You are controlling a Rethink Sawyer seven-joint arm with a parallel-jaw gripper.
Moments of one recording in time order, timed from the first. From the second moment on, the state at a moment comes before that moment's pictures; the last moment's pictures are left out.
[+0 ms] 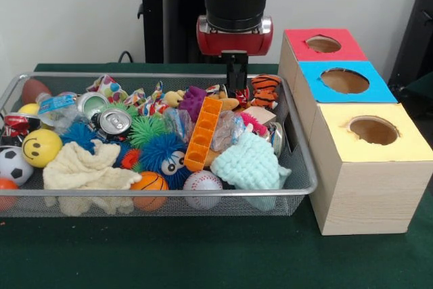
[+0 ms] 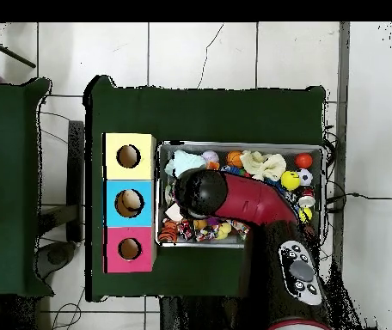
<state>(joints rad) -0.28 -0.67 0.04 1.69 -0.01 0.65 1.57</state>
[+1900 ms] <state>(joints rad) -0.26 -0.53 0.05 1.44 -0.01 0.65 1.57</state>
